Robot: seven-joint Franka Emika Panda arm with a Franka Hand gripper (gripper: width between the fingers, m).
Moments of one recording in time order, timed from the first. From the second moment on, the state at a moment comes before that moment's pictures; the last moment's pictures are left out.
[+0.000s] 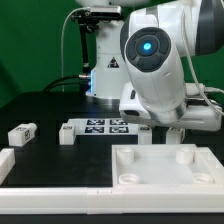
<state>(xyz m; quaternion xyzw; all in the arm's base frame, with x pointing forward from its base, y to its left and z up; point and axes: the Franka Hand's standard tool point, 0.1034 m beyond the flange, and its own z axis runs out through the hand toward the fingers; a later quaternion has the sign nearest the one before) 0.392 0.124 0.015 -0.90 0.17 0.38 0.09</state>
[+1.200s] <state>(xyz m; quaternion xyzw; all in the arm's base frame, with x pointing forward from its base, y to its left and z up) 0.391 0.125 0.016 -0.90 0.17 0.38 0.09</state>
